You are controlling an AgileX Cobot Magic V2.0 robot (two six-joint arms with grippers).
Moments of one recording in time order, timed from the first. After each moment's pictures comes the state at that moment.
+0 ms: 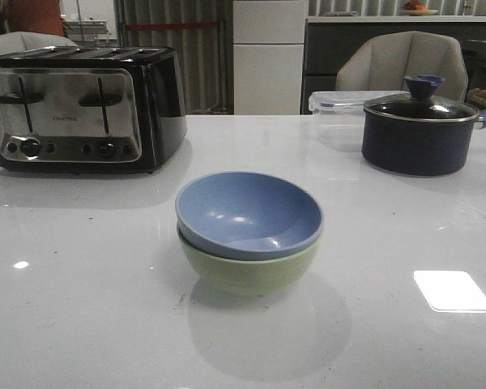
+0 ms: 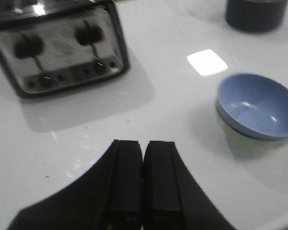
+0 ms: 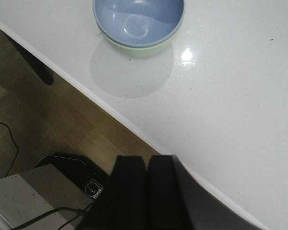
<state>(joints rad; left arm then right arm) -0.24 0.41 -0.51 -0.19 0.54 0.26 0.44 0.60 -0.76 0.19 1.03 -0.17</state>
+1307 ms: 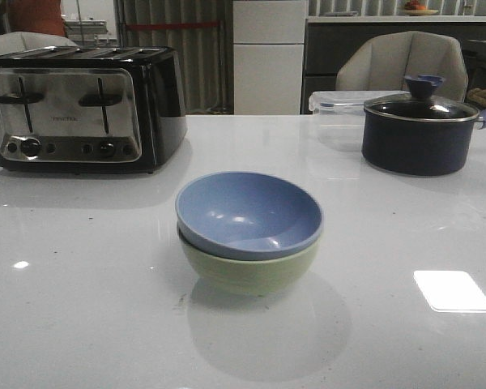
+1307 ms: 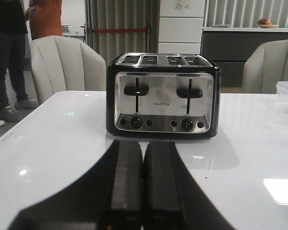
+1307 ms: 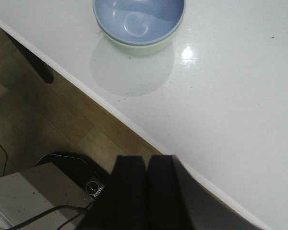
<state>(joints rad) -0.04 0.00 0.00 0.06 0.05 -0.10 0.44 0.60 -0.76 0.19 1.03 -0.17</state>
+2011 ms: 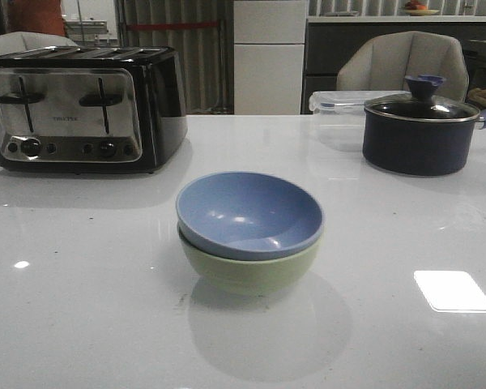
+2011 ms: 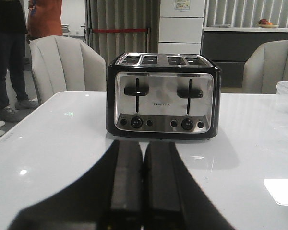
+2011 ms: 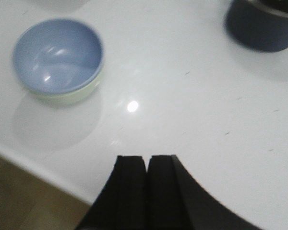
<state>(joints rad) -0.04 0.00 0.00 0.06 0.05 -0.10 0.20 0.40 -0.53 0.12 0.71 -0.17</state>
